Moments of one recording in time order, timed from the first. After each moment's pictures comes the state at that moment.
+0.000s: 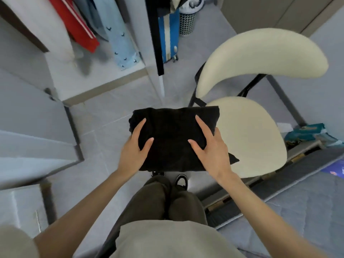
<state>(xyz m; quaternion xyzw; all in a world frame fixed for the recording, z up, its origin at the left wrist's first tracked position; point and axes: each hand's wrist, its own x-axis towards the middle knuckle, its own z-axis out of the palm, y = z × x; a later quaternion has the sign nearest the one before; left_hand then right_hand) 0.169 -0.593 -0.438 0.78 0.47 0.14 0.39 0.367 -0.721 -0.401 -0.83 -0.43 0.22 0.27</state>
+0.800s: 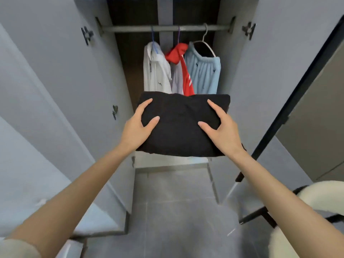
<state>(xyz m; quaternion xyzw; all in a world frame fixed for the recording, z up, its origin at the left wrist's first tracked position) -0.067 -0.298 -0.142 0.72 0.48 0.40 0.29 0.177 -0.376 -0.132 -0.64 -0.59 0.16 0.47</state>
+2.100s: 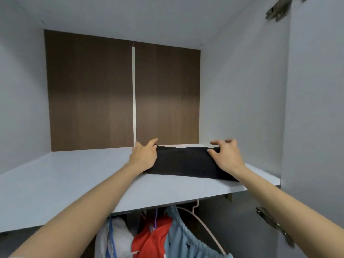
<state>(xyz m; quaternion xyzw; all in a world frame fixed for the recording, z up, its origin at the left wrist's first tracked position) 0.154 0.301 0.161 0.80 0.51 0.30 0.06 0.374 0.175 0.160 -0.75 -0.51 -0.08 0.41</state>
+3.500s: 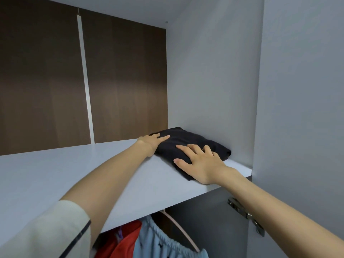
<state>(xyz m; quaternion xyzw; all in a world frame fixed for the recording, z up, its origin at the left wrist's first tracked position) 0.289 0.348 0.179 0.92 0.36 0.02 -0.17 0.391 0.170 0.141 -0.80 -0.58 -0.08 0.13</state>
